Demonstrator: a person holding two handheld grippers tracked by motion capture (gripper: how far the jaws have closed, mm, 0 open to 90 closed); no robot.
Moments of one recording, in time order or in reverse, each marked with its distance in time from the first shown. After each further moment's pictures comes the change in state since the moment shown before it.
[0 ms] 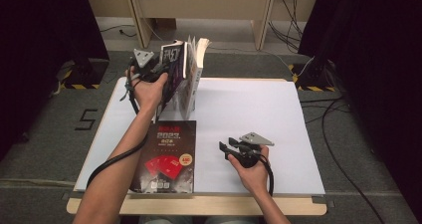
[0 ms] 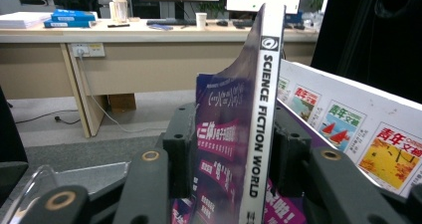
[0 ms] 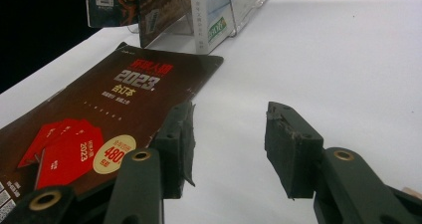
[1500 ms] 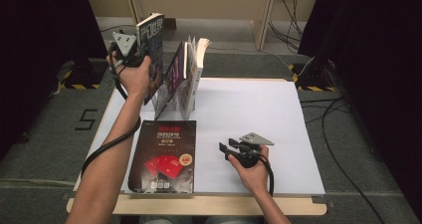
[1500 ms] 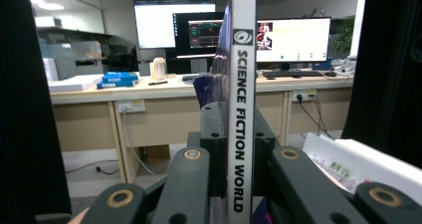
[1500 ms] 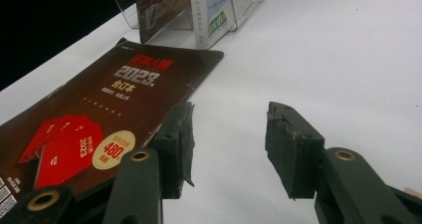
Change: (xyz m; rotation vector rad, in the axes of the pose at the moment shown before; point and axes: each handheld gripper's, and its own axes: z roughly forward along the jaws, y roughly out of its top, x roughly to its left) left arm 0.035 0.039 -0.009 -0.213 0.120 0.068; right arm -0.002 -0.002 0.001 0.014 0.010 0.009
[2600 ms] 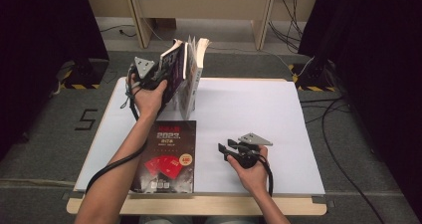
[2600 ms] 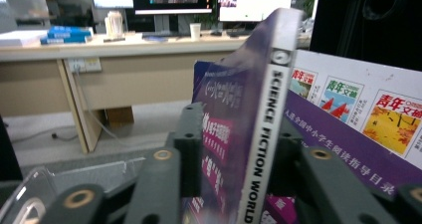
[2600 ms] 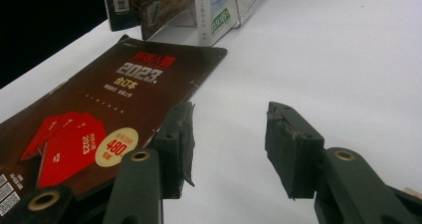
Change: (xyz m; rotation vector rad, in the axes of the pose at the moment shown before) left arm -0.035 -0.060 -0.012 0.158 -0.142 -0.040; right arm 0.002 -0.001 0.001 0.008 0.003 -0.007
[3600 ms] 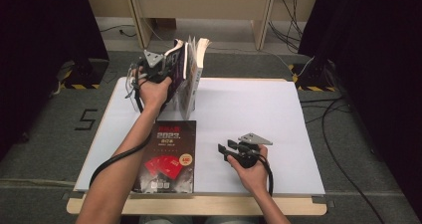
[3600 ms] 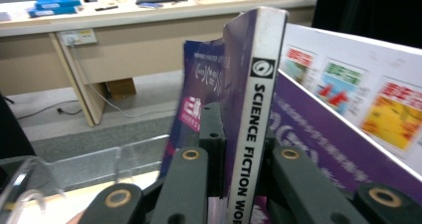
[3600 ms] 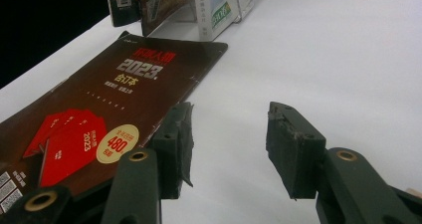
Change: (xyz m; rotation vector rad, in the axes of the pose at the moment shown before) left arm -0.007 0.017 0.012 0.141 0.011 0.043; right arm -0.002 -0.001 0.001 0.017 0.010 0.017
